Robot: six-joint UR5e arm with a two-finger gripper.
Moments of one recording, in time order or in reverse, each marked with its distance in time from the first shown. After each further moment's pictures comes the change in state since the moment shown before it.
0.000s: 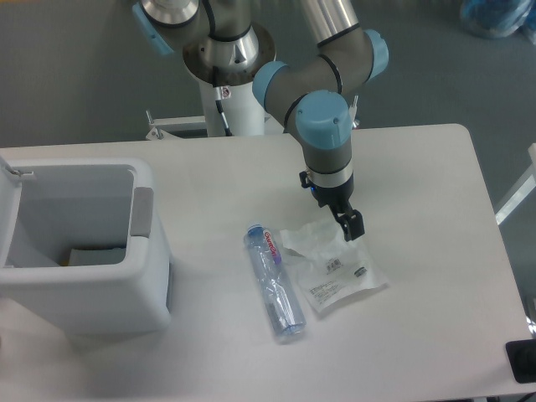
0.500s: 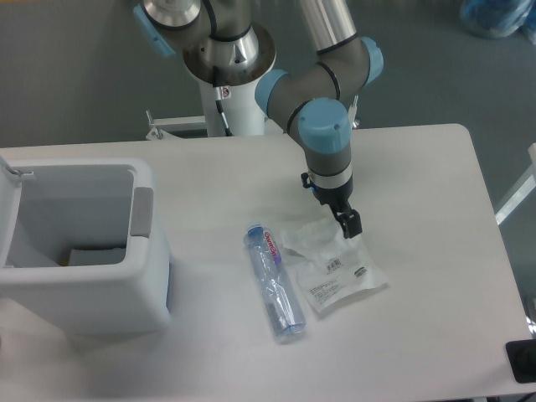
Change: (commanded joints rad) arm 0.011 -0.054 -0.012 0.040 -0.002 -0.017
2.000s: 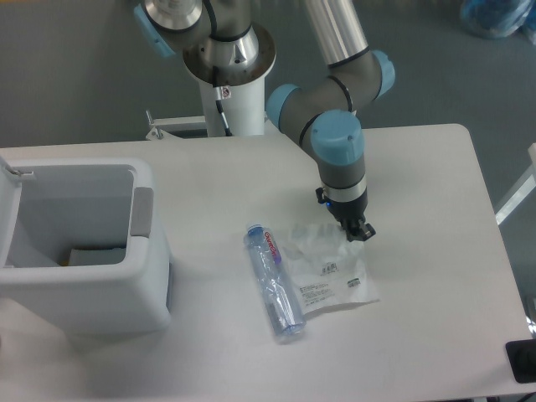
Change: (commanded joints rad) arm 0.018 0.027 0.135 -0.056 -0.011 -0.090
